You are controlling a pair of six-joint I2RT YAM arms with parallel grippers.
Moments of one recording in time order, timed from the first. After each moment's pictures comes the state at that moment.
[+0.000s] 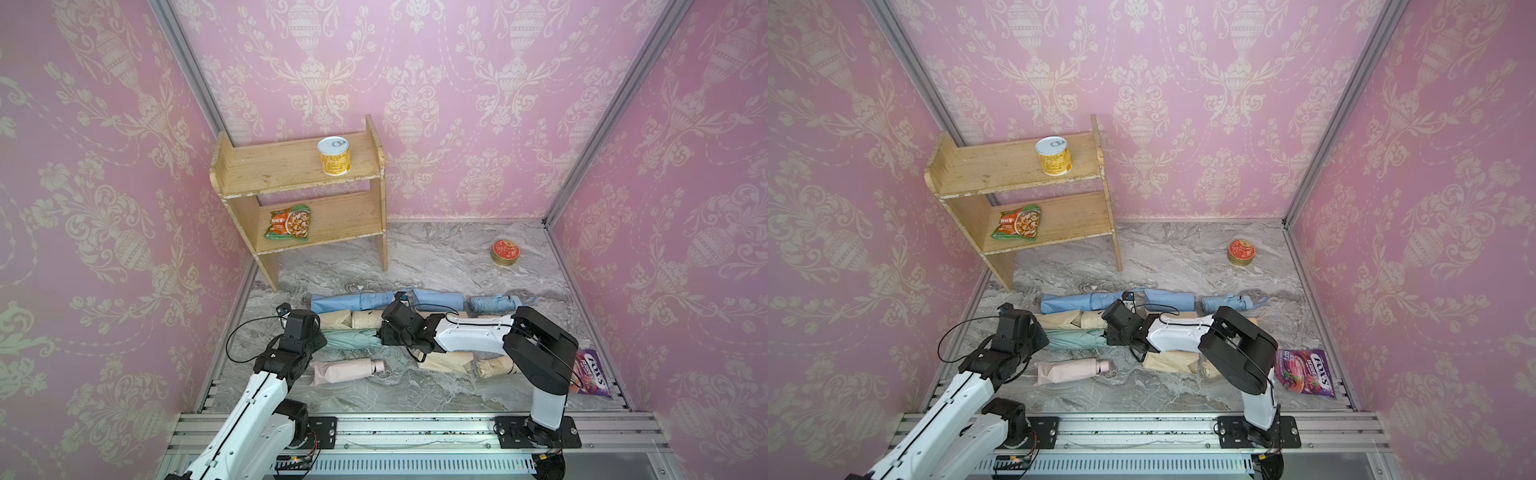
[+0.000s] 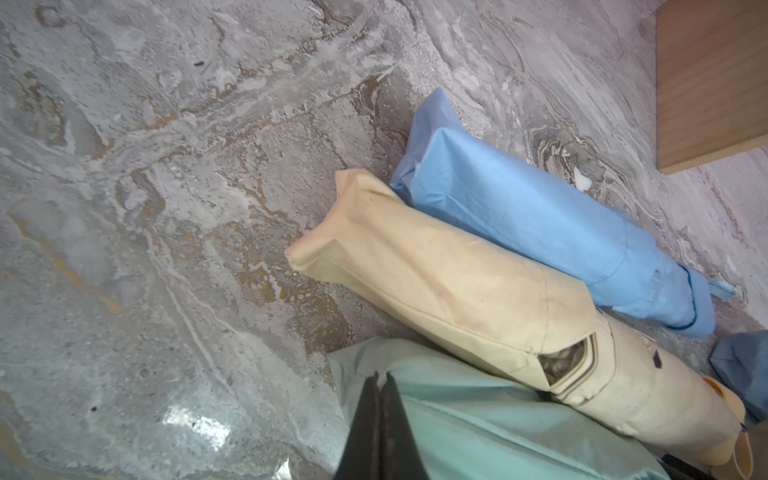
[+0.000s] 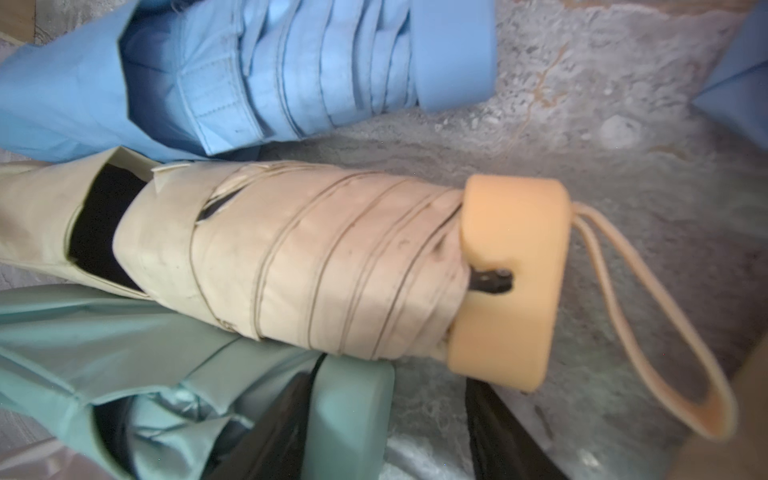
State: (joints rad) left arm -0.18 0.76 0.43 -0.56 -0.22 -0.72; right arm 0.97 1.88 1.09 -0.16 0.16 0.89
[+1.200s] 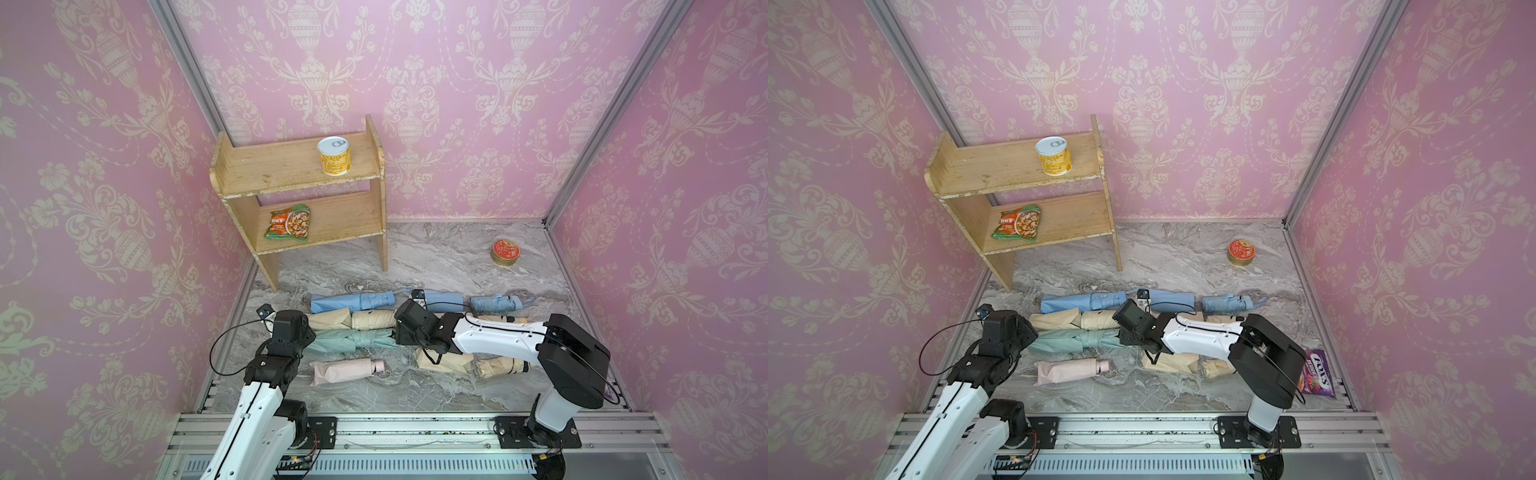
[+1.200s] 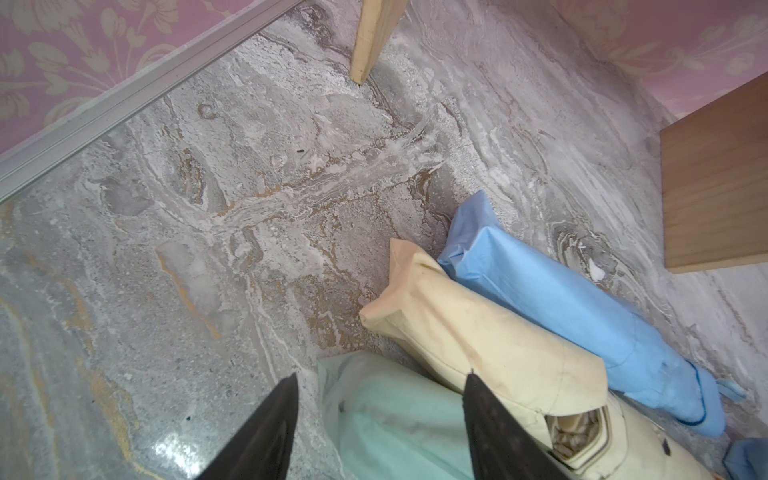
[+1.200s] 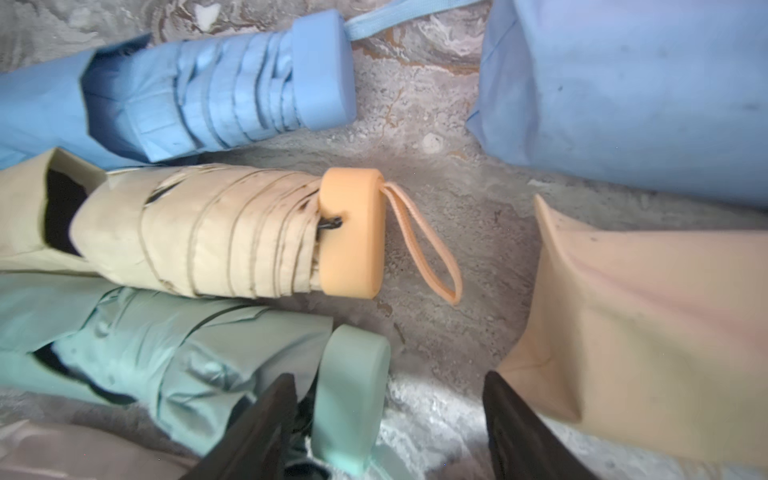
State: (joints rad) left arm -0.09 0.65 0.46 -0.60 -0.30 -0.73; right arm 0.98 1.69 1.03 -0.35 0.26 0.88
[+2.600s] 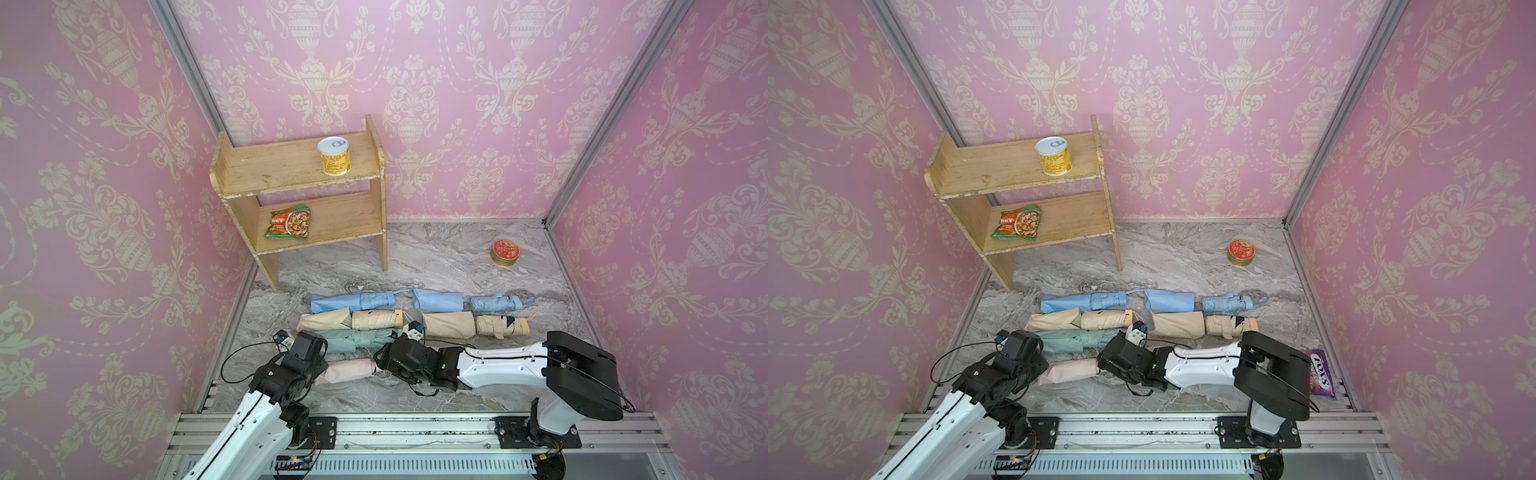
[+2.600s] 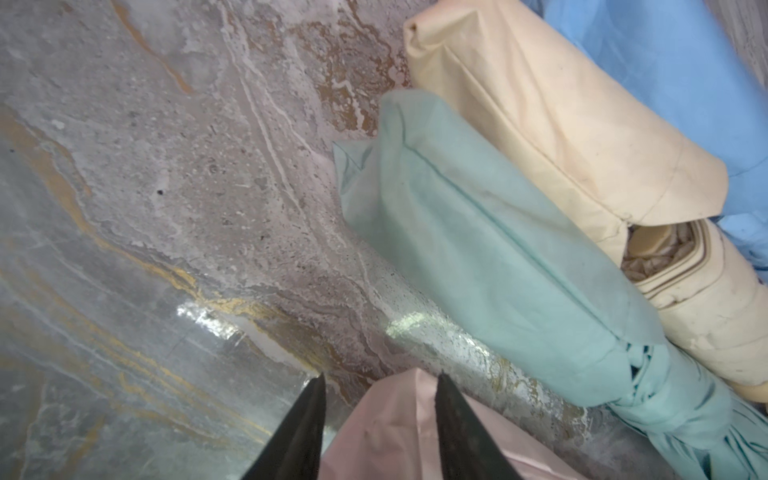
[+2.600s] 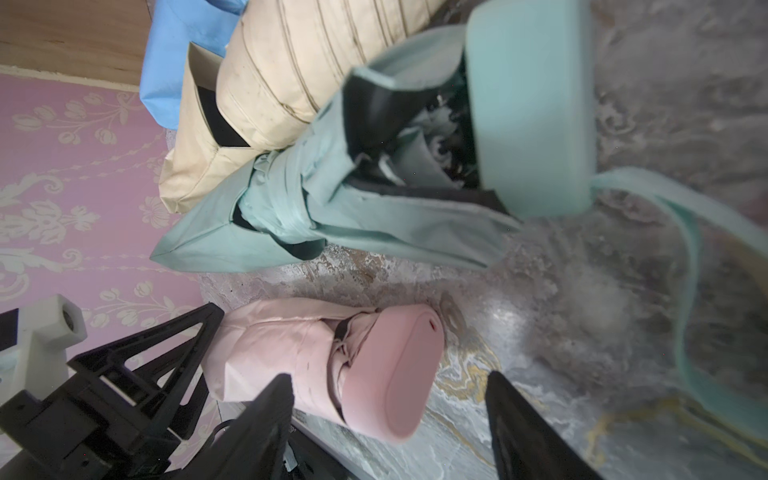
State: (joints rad) left arm -0.38 0.59 0.39 -0.90 -0.23 -1.07; right arm 1.19 1.66 0.83 0.03 0.14 1.52
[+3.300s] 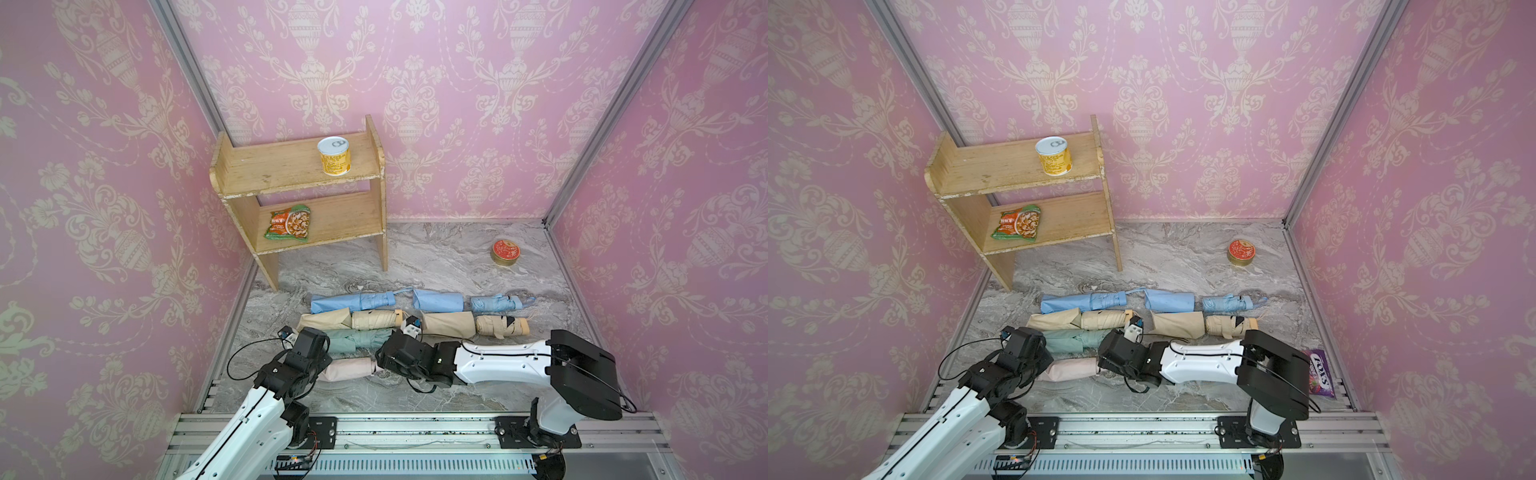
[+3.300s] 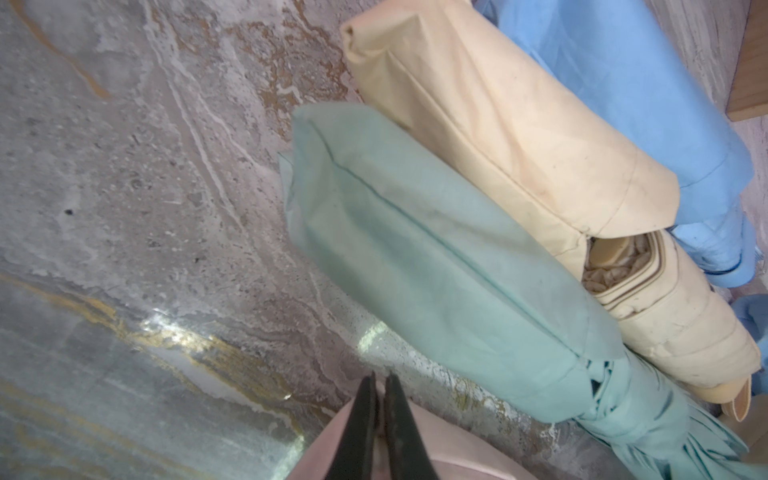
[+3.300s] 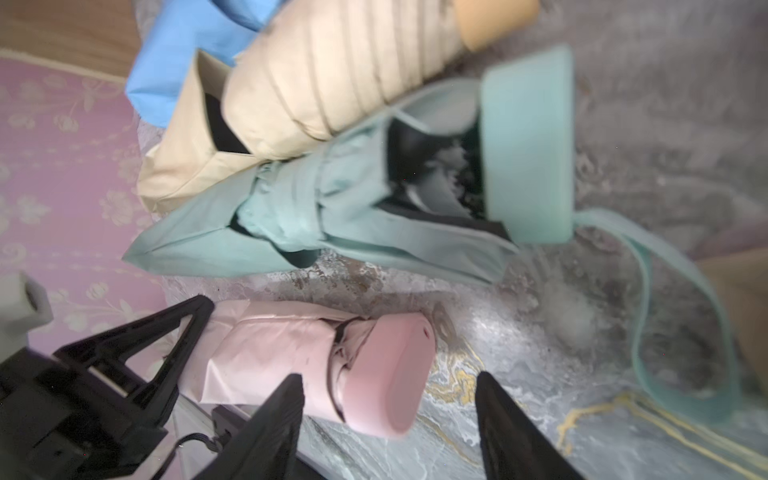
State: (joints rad) left arm -0.38 0.63 0.36 -0.78 -0.21 -1.07; right arm 1.19 1.62 0.97 -0.21 0.21 1.31
